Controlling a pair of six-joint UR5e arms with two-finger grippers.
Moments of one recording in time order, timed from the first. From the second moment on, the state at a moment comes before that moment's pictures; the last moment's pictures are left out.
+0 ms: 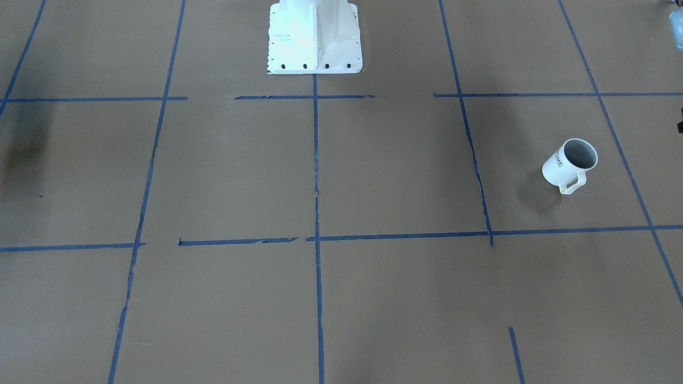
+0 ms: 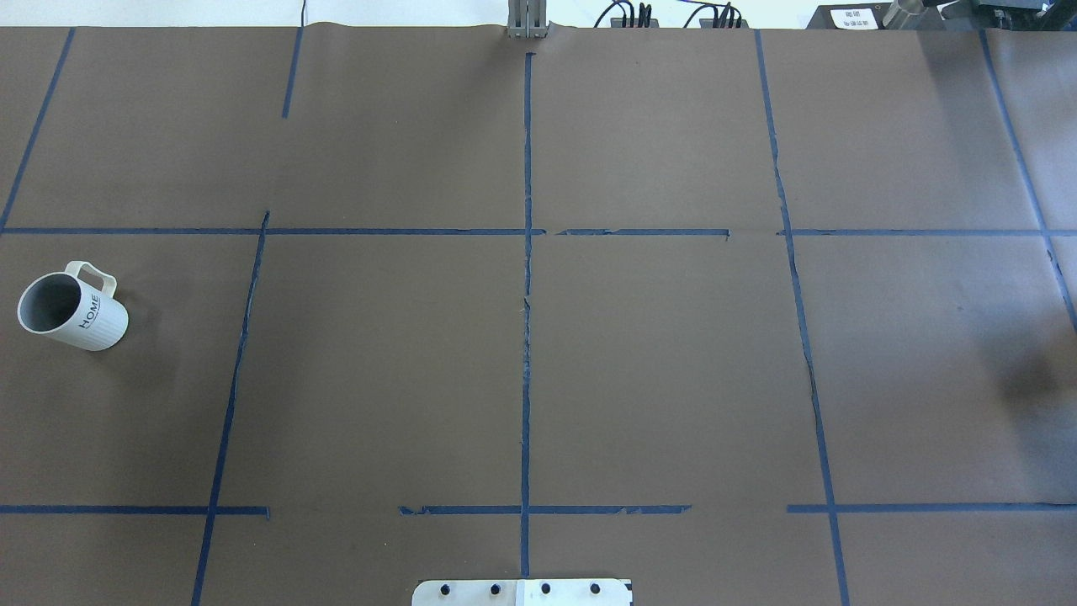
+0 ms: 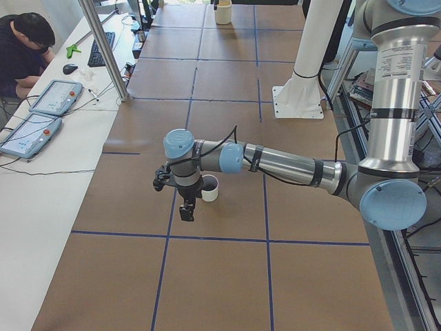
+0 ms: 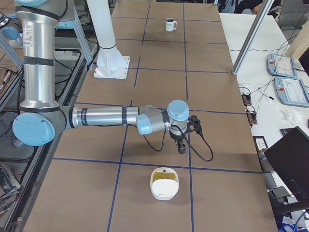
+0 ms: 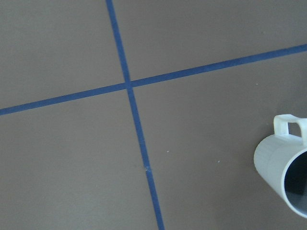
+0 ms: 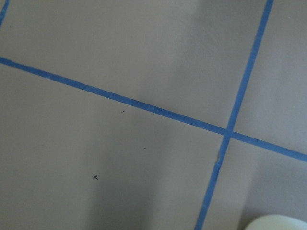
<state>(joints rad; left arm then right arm) -1.48 -1.54 -1.78 -1.40 -2.26 0.09 1.49 -1.63 1.72 -1.47 2.36 -0.10</state>
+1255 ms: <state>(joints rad) -1.53 -1.48 -1.75 -1.39 -2.32 0.11 1.56 -1.68 1.79 -1.72 2.35 -0.17</state>
